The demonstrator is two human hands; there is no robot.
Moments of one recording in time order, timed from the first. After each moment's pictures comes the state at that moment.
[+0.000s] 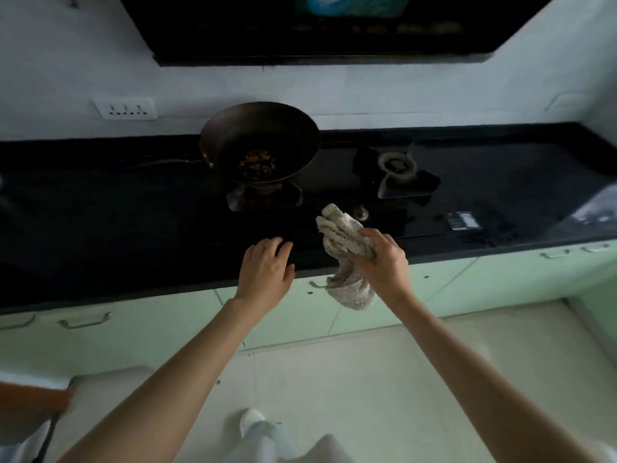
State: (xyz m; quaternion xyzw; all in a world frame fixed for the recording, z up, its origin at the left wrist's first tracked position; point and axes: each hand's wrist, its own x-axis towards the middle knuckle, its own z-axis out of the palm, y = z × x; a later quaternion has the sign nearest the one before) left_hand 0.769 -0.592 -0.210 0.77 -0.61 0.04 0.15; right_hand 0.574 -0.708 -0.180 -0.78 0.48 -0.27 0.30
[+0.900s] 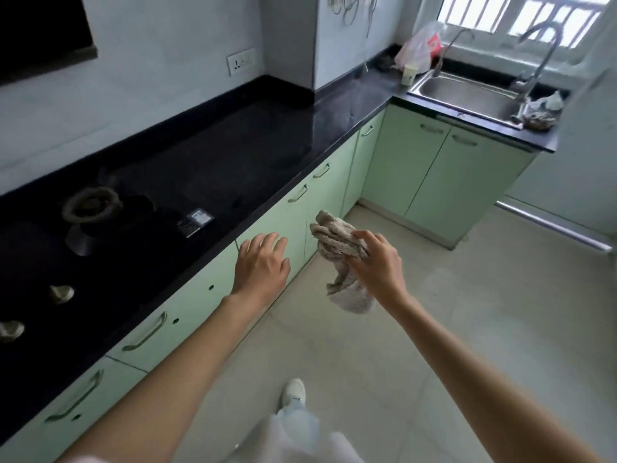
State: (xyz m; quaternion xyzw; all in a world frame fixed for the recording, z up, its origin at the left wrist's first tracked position) left_hand 0.320 -0.819 -0.210 0.49 -0.85 0.02 0.19; right_hand 0.105 -0.752 -0.181 -0.56 0.74 -0.35 0.16
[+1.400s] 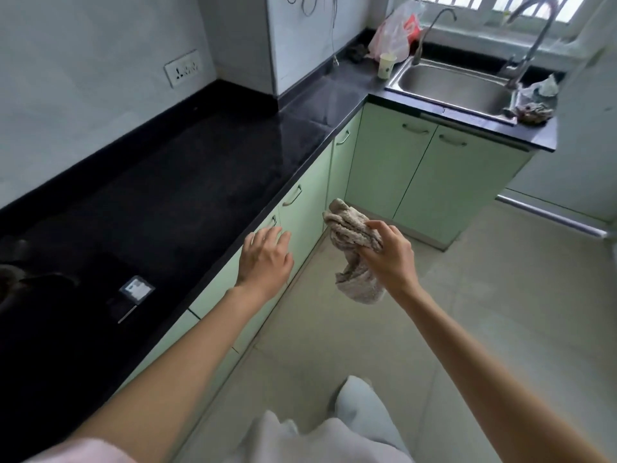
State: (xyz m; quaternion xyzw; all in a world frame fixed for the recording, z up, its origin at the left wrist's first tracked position) left_hand 0.186 -1.003 -0.220 0.46 -0.87 0.01 0.17; right_hand -0.031 -0.915 -0.191 -0.48 0.78 -0.38 0.15
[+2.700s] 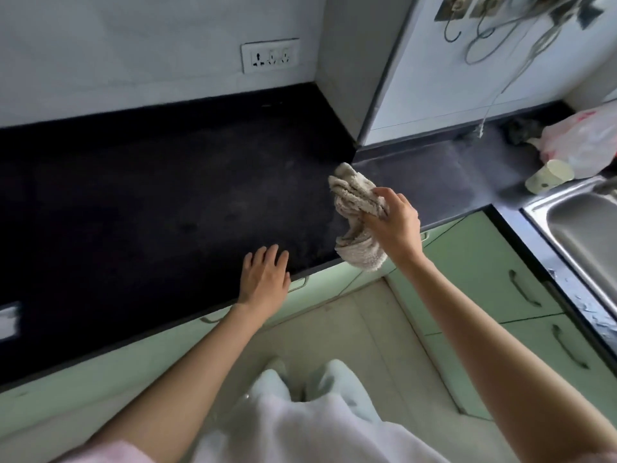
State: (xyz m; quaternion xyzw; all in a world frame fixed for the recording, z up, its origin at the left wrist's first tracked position) left_hand 0.032 -1.298 -0.305 0.73 -0.68 -0.05 0.05; right_hand -0.174 -1.413 -0.183 -0.71 0.62 -0.26 0.23
